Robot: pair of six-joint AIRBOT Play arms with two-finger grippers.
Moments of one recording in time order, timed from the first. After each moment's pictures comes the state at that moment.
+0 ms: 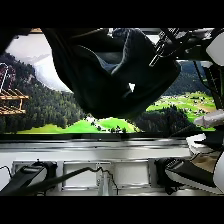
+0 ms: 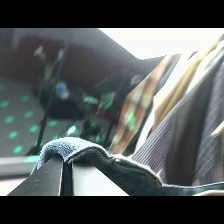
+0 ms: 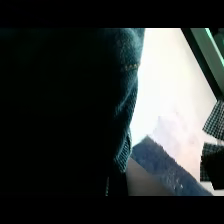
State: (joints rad) left arm -0.09 -0.93 1.28 0.43 -0.33 -0.72; right arm 0.46 -1.23 1.86 -1.71 1.43 0.93
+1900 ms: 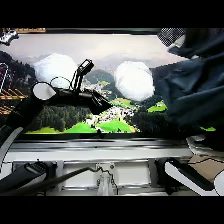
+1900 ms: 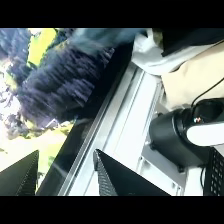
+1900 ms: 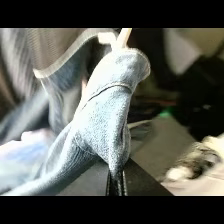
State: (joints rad) left arm -0.49 -1.14 1.04 0.56 -0.99 -0.83; right arm -0.21 -1.11 1.98 -2.21 1.23 1.67
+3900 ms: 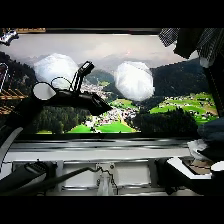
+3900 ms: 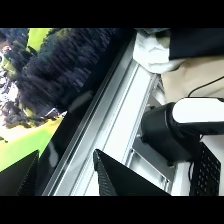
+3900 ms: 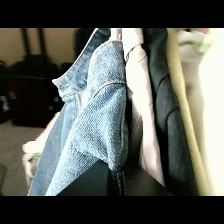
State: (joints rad) left arm -0.49 -1.14 1.04 0.58 -1.03 -0.89; right arm -1.20 -1.09 2.01 -1.96 1.09 1.81
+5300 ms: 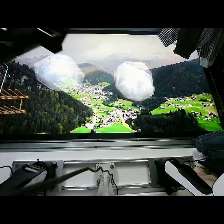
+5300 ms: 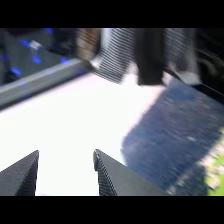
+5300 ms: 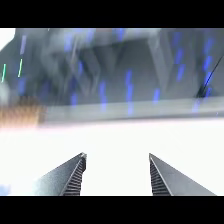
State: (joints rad) left arm -0.29 -1.05 1.54 1.07 -0.75 -1.10; right arm -0.24 -1.05 1.66 -0.84 1.03 1.28
